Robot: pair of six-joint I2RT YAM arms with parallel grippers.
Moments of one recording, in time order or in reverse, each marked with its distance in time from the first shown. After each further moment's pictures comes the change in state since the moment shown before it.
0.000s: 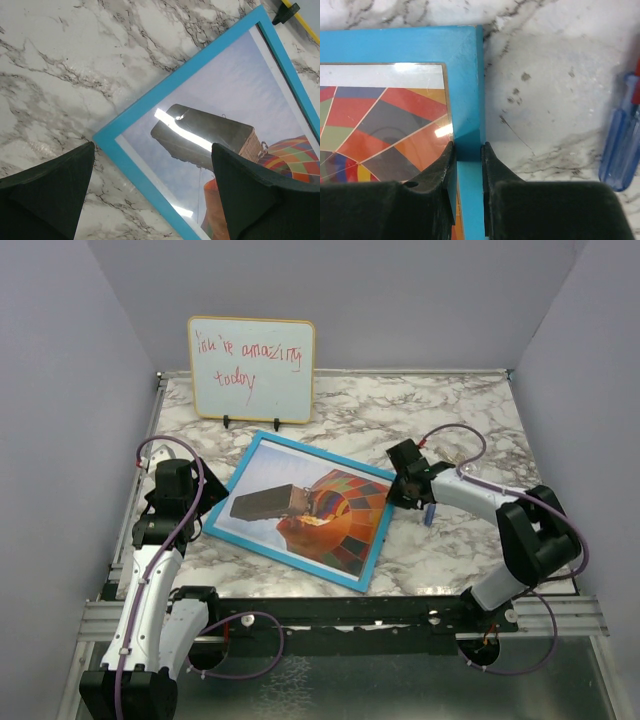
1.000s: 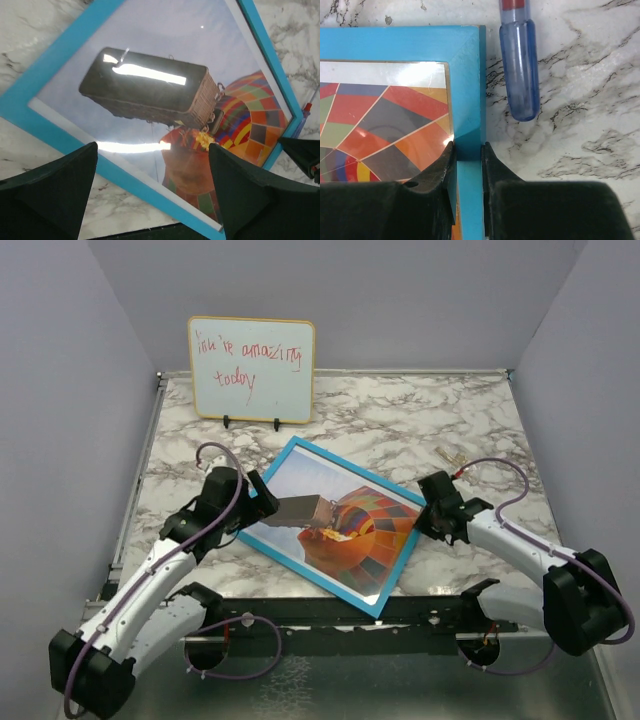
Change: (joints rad) left arm -0.354 0.030 -0.052 0.063 0.127 -0.190; right arm -0.058 -0.422 -0.352 -0.071 0.032 0.081
